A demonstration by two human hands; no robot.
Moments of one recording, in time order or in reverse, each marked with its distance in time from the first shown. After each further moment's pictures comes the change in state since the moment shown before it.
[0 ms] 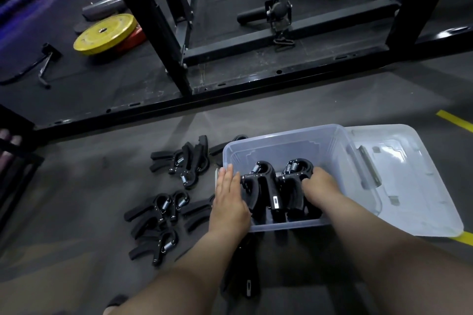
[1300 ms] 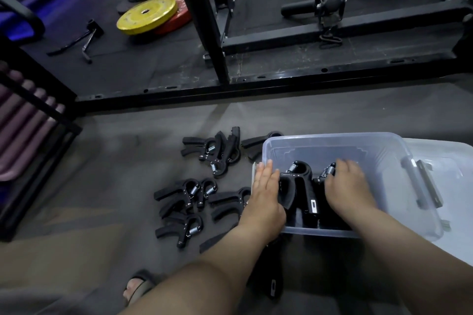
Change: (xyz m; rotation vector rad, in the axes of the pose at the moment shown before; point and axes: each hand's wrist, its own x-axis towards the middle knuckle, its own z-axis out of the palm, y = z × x) left_hand -0.002 -0.011 -0.009 -0.168 -0.095 0.096; right_hand -0.020 -0.029 0.017 -0.280 0.241 -0.409
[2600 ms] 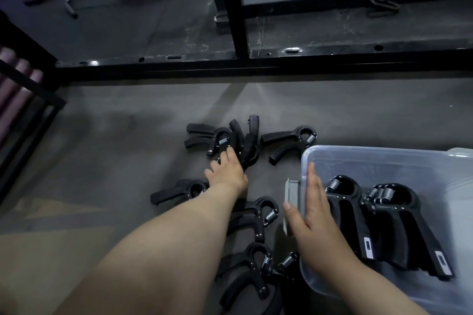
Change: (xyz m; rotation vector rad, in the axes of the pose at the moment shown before) left_hand 0.126 -0.179 -0.019 0.450 -0.150 -0.615; right_hand -0.034 -0.119 0.054 0.607 -0.354 -0.179
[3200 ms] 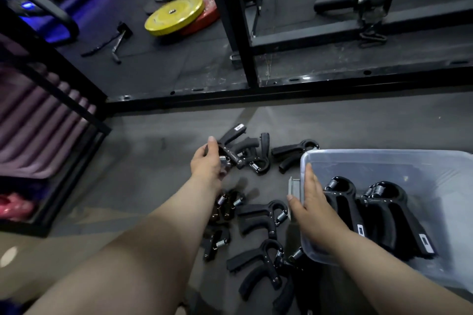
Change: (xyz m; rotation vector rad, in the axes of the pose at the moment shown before) left_hand -0.067 -0.033 -0.119 -1.625 0.228 -0.327; right_hand -0.002 -0.009 -0.012 -0.042 -0.075 -0.016
